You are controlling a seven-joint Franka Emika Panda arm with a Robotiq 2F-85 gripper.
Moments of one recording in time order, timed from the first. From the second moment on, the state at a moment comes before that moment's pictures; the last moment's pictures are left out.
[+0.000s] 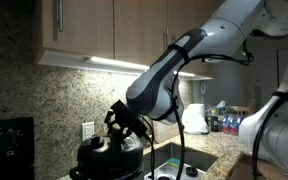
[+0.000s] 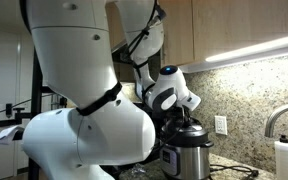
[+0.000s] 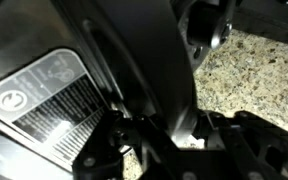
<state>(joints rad) -2.31 0.36 2.64 -2.79 0.48 3.39 0.69</state>
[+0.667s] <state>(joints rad) -2.22 0.32 2.63 -2.73 0.79 3.45 0.49</state>
